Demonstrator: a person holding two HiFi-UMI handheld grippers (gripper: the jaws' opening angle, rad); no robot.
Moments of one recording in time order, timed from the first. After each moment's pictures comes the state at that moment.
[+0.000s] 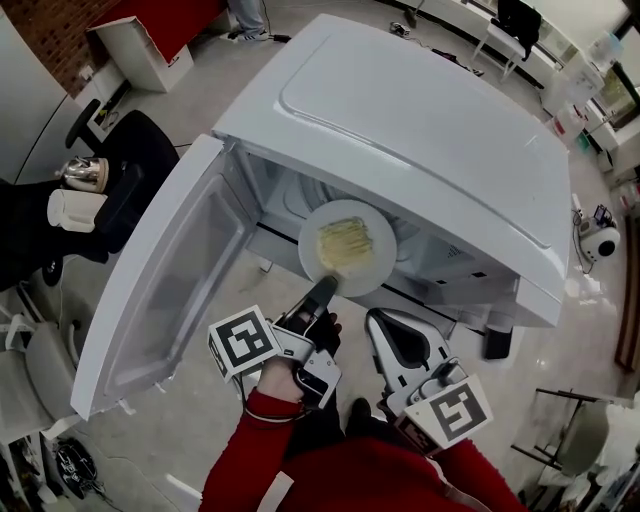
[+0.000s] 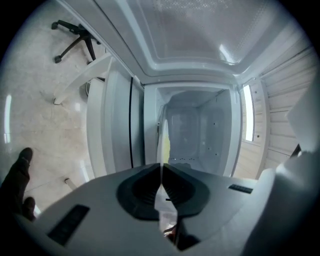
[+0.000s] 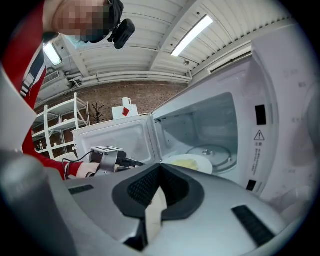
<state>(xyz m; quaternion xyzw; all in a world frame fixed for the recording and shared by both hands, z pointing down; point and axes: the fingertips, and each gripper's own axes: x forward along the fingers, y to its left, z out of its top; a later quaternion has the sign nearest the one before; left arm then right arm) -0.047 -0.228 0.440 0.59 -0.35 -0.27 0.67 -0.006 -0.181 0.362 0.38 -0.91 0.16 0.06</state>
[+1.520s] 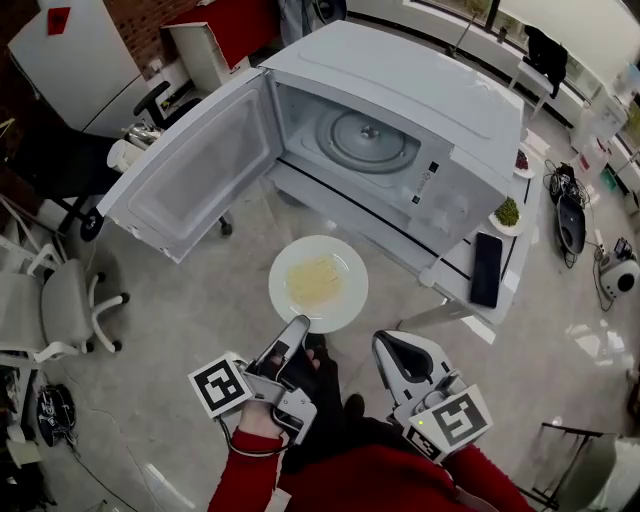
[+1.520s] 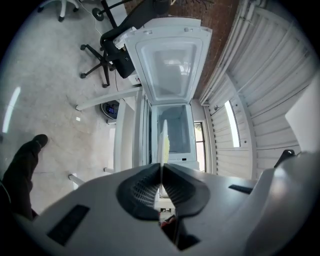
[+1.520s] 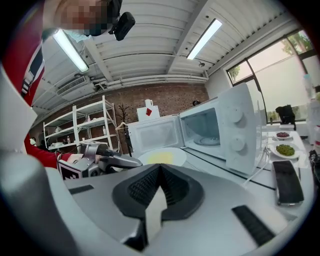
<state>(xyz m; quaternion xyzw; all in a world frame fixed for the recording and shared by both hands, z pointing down) -0.040 -0.014 0.420 0.56 -0.43 -0.37 0.61 0.065 -0.006 0.384 0.28 -0.94 0.14 0.09</state>
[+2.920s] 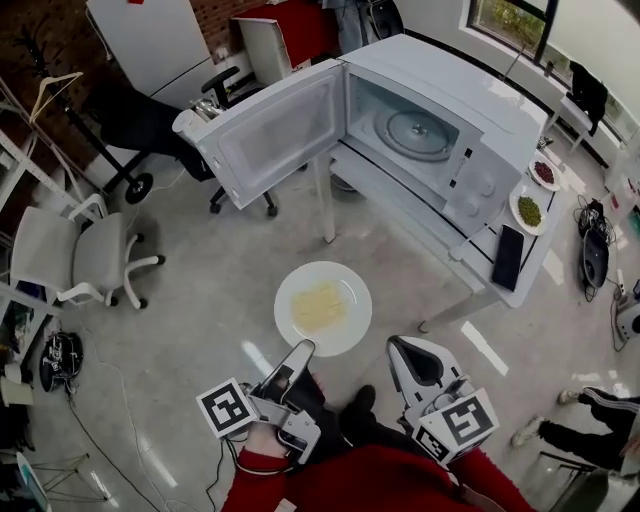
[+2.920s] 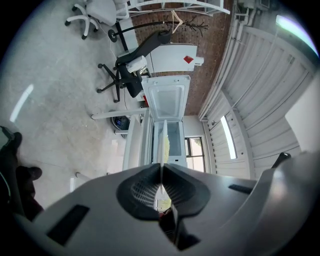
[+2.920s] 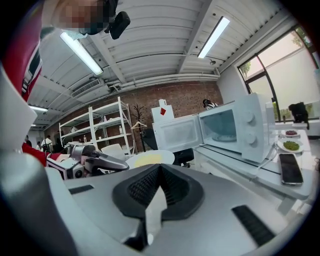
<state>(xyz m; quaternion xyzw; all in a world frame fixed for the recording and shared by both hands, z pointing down) -0.054 0.124 0.390 0.51 -0.48 -0.43 0.58 0.056 0.080 0.361 0.22 -0.96 0.14 0.09</state>
